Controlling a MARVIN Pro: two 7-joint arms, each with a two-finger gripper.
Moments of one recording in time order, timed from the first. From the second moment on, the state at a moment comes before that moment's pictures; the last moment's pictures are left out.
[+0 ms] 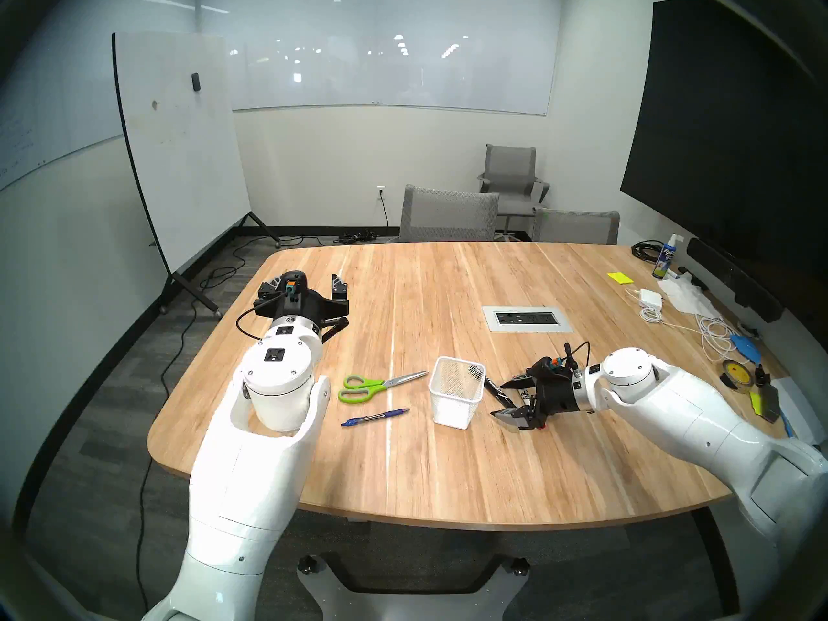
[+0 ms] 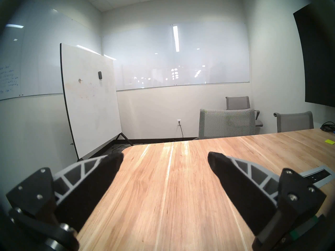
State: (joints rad) left arm 1.50 -1.45 -1.44 -1.91 -0.05 0.39 0.29; right arm -0.95 -0.75 0.70 -1.16 0.53 0.10 0.84
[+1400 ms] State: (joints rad) left arm 1.50 -1.46 -1.44 -1.91 -0.05 0.39 0.29; right arm -0.93 -0.80 0.70 -1.13 0.41 0.12 0.85
